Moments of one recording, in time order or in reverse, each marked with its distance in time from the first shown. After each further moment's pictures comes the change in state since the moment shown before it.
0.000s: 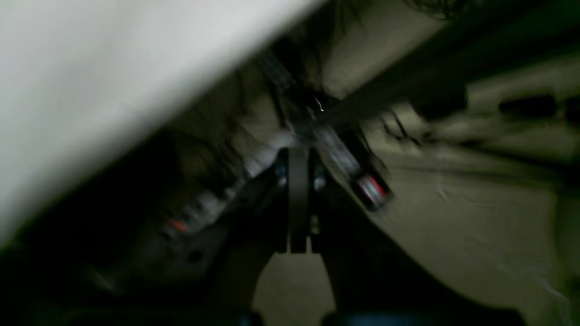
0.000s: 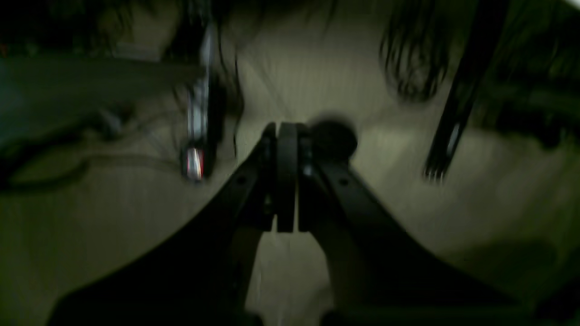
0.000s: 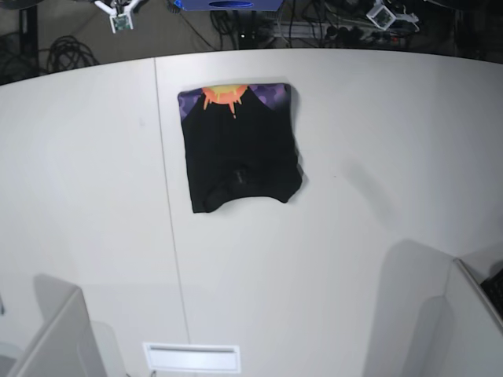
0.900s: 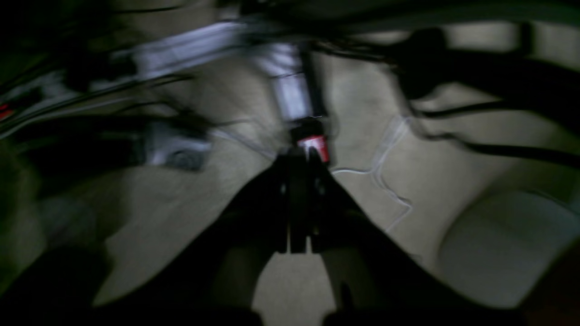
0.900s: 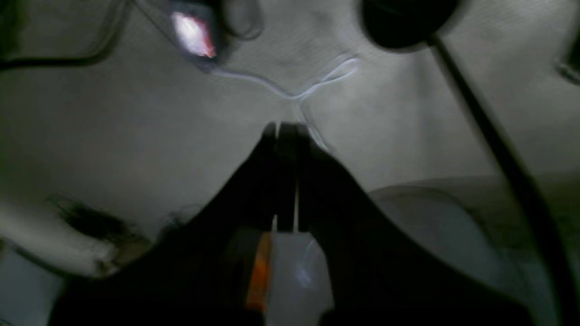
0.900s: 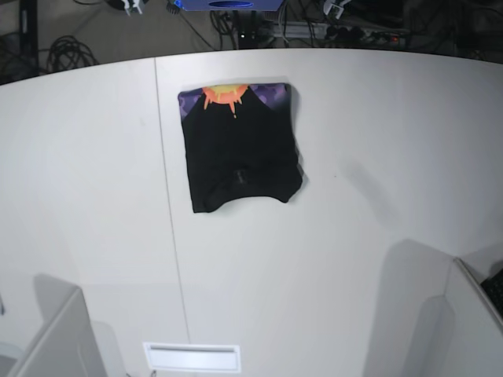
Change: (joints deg) left arm -41.2 14.3 24.2 -84.7 -1.4 17.1 -22.1; right arm 43.7 4.8 -0.1 -95.7 0.2 16.8 28.4
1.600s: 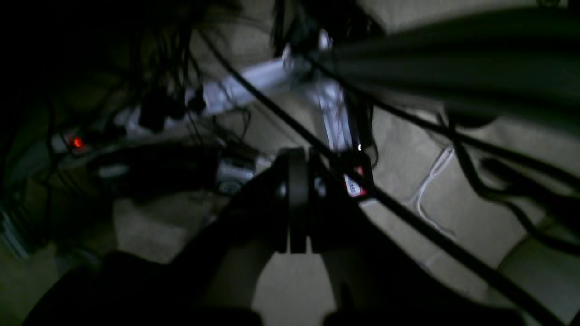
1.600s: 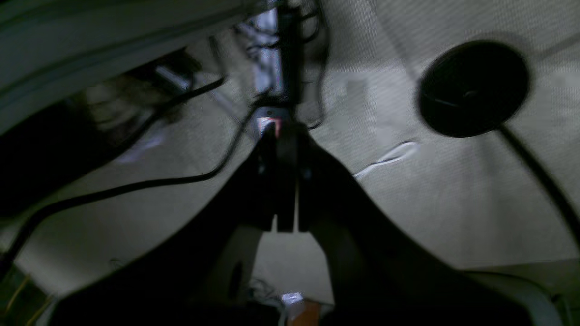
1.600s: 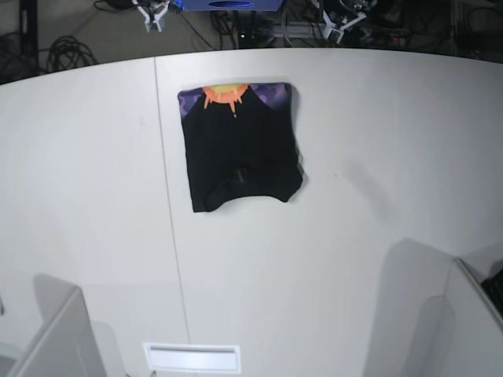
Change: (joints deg) left arm -7.4 0.7 0.7 -3.9 1.0 6.6 -0.5; right arm 7.5 -6.3 0.3 -11.6 0.0 -0.8 13.3
